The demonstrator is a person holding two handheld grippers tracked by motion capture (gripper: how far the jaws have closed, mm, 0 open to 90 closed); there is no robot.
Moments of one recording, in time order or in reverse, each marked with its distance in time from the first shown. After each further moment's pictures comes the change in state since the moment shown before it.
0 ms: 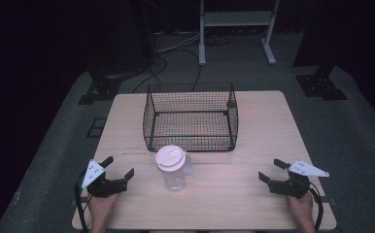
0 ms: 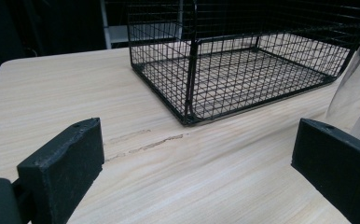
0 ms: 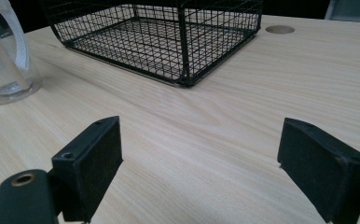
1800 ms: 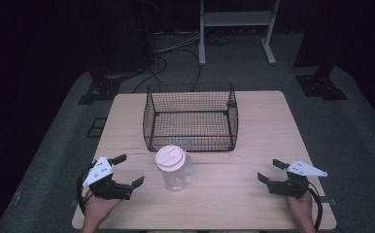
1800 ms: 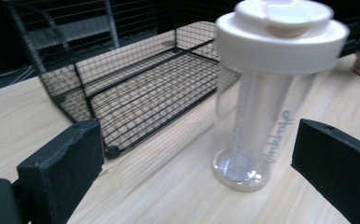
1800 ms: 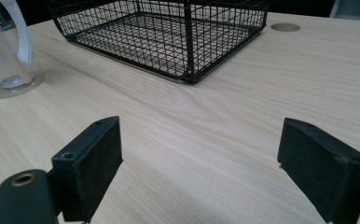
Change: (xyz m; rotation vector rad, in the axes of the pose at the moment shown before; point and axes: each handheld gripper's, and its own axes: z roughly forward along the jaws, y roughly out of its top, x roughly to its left) left arm -0.041 0.061 -0.014 0.088 -0.277 0.169; right arm 0.002 0.000 0.002 0.016 0.009 -0.019
